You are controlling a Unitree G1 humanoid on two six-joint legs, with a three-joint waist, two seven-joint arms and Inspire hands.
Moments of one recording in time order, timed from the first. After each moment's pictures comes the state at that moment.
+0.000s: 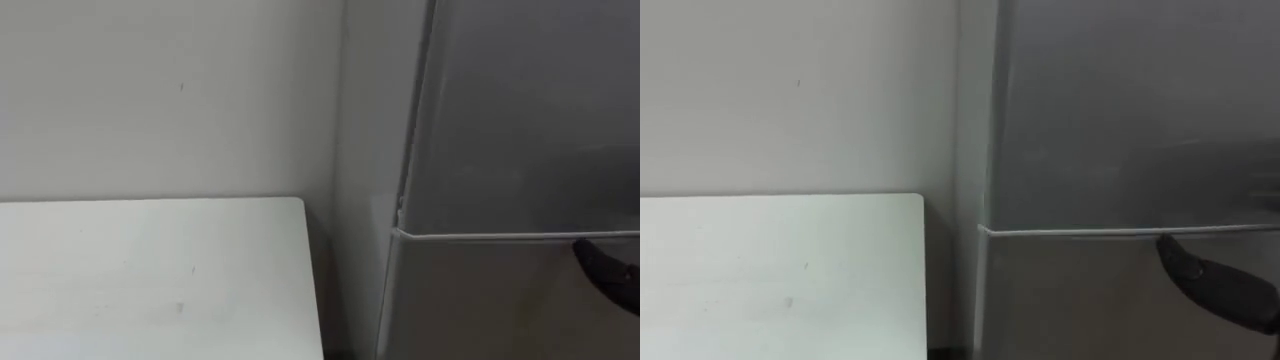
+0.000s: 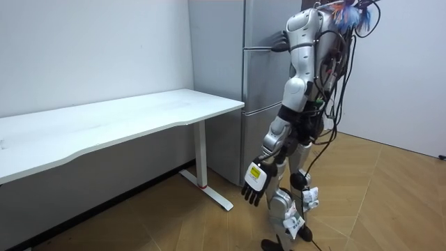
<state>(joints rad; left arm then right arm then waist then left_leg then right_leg) 0.34 0.25 0.09 1.04 0.11 0.02 -0.08 0.07 -0.39 -0.21 -0.30 0.12 -0.03 -0.43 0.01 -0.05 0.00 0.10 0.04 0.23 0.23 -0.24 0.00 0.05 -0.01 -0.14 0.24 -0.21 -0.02</state>
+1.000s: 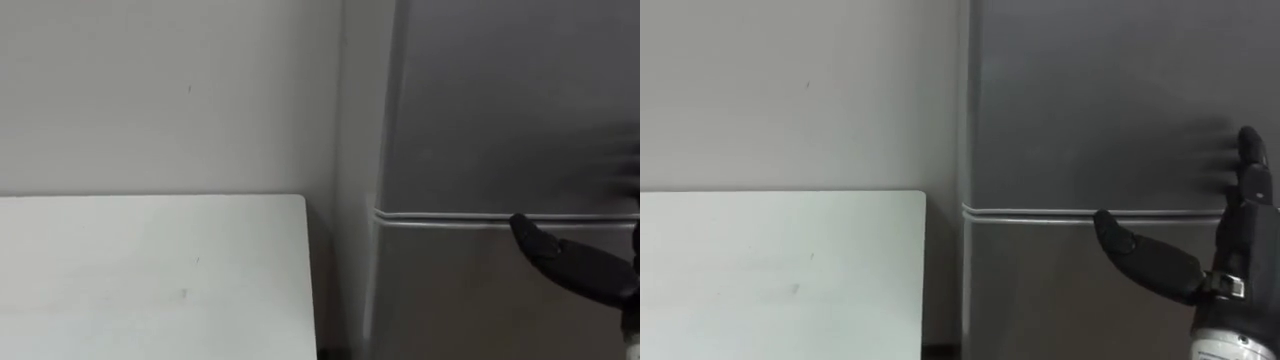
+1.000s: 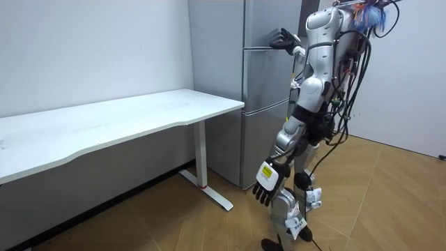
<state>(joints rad) 0.30 0.26 0.02 1.04 0.17 0.05 -0.09 -0.03 -0.23 -0.13 -0.29 0.03 -0.03 -0.41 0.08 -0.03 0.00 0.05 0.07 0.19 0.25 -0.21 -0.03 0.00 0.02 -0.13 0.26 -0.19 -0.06</state>
